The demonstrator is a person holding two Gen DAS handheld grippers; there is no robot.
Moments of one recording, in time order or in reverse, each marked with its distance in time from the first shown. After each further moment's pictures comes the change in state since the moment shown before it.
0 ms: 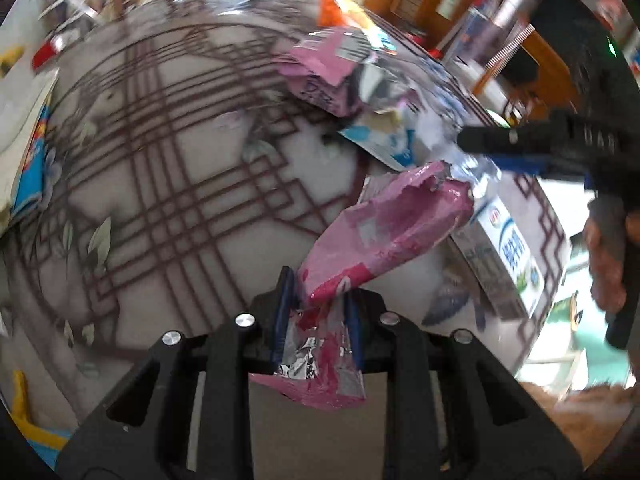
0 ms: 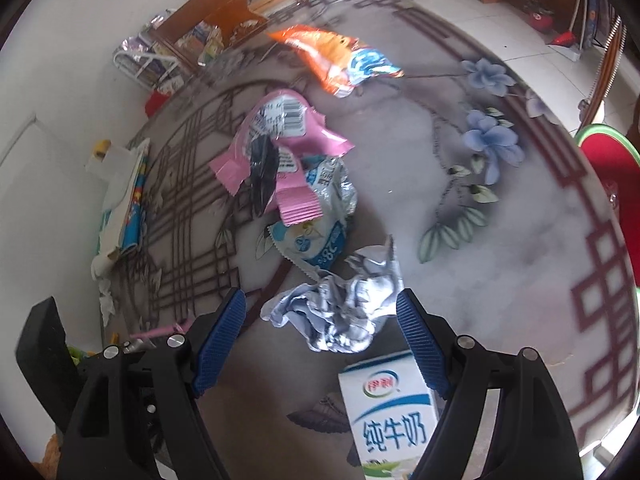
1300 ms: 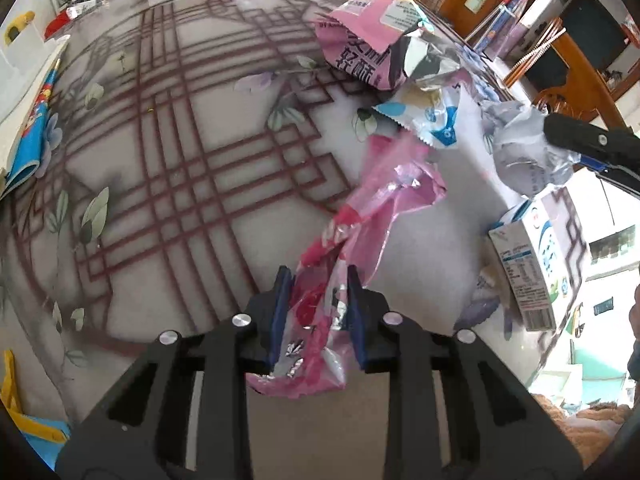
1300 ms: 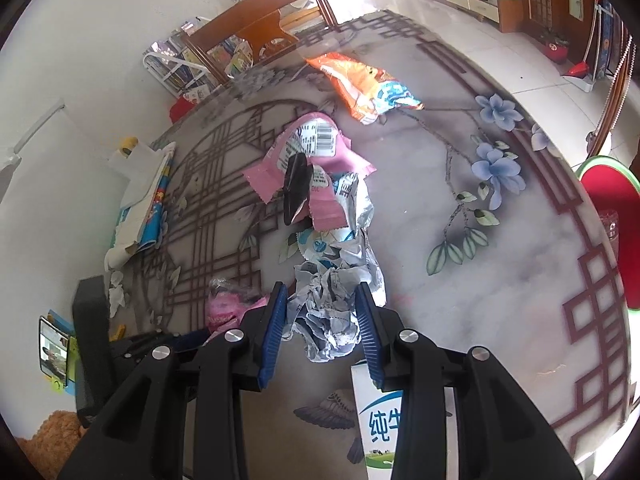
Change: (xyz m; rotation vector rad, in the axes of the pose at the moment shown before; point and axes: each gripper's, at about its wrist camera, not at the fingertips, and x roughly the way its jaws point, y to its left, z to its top) left arm 0.024 0.007 -0.003 -0.053 0.052 0.047; right arm -0.029 0.011 -0.011 -0.079 -0.098 0.034
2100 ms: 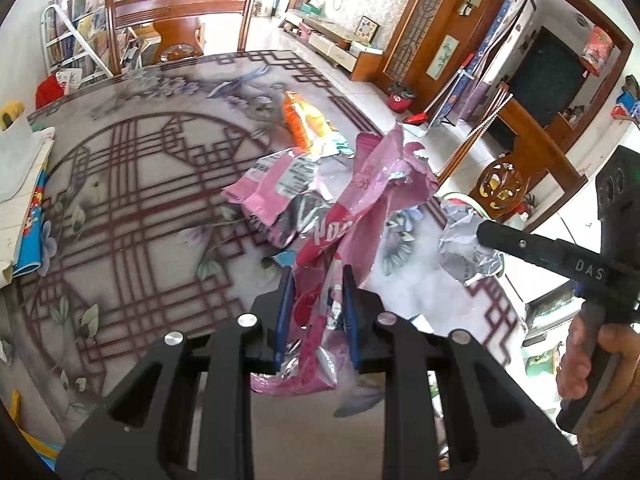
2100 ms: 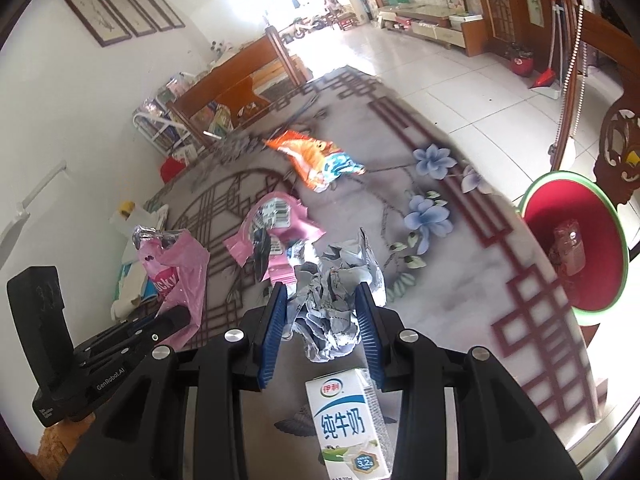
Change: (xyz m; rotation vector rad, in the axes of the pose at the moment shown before) left arm -0.075 -0.066 0.055 0.030 -0.269 -0.108; right arm -0.068 -0.042 0.009 0.090 -0.177 -0.021
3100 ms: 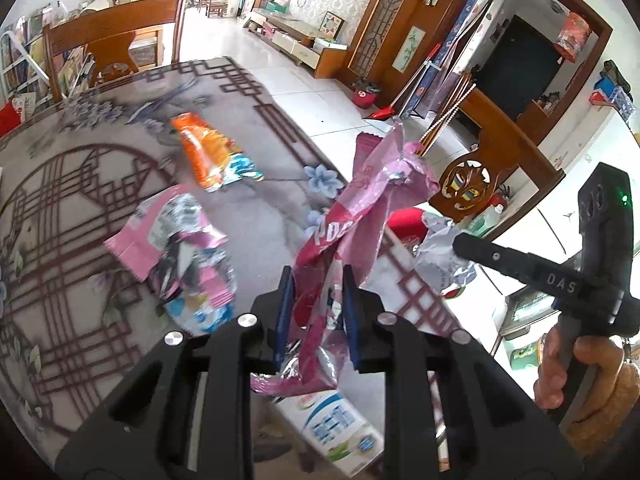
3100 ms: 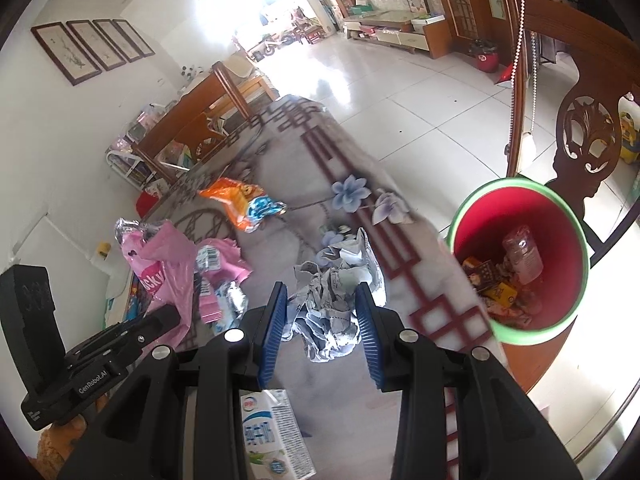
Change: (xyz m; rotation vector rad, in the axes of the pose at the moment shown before) left arm 0.042 -0.095 0.040 0.058 0.011 -0.091; right arm -0.036 -0.093 0.029 0.087 -0.046 -0.051
